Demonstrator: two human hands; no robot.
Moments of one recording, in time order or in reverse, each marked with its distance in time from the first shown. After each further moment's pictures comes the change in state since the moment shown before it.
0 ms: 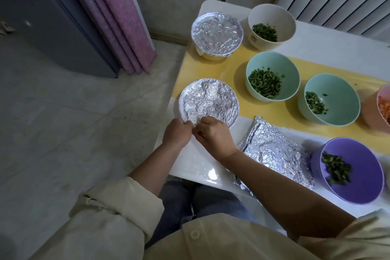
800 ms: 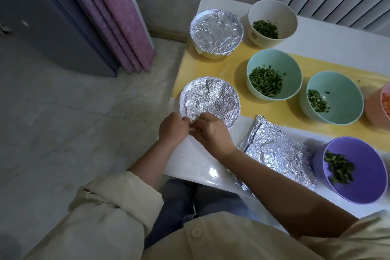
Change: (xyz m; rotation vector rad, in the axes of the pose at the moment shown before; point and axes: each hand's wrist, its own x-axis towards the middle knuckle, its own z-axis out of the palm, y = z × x) left_hand 0.029 -0.007 -0.005 0.271 0.030 0.095; right_hand 0.008 -0.001 0.004 0.105 -0.022 0.048
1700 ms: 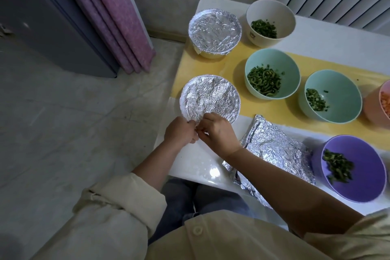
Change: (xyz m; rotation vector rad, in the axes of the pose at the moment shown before) left_hand -0.019 0.012 0.009 -0.400 -0.184 -0.099; right_hand -0.005 0.014 -0.010 -0.061 0.006 -0.041
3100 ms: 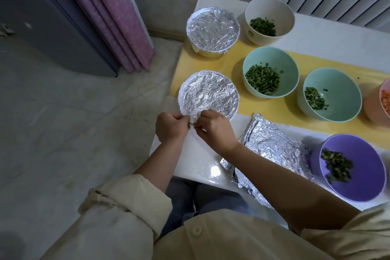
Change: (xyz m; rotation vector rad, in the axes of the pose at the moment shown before) left_hand -0.004 0.001 0.007 -0.270 0.432 -0.058; right_hand 0.003 0.001 -0.004 -0.046 0.004 -0.016
